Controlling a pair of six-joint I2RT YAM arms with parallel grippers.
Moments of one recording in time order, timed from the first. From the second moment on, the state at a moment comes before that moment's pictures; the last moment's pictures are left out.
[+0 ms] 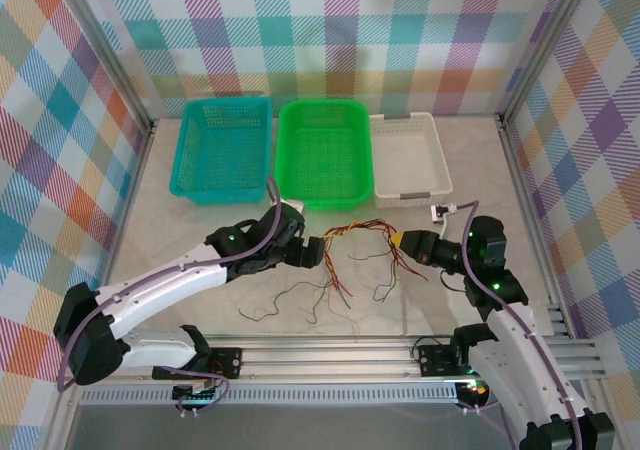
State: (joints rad) left arm -0.88 1.24 0.95 -0.62 -0.22 -0.52; right arm 0.17 0.64 0.45 -0.18 -0.84 0.78
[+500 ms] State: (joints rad) left arm -0.88 1.37 0.88 -0.40 -0.16 -0.49; right arm 0.17 0.63 0.48 -0.13 -0.93 0.84
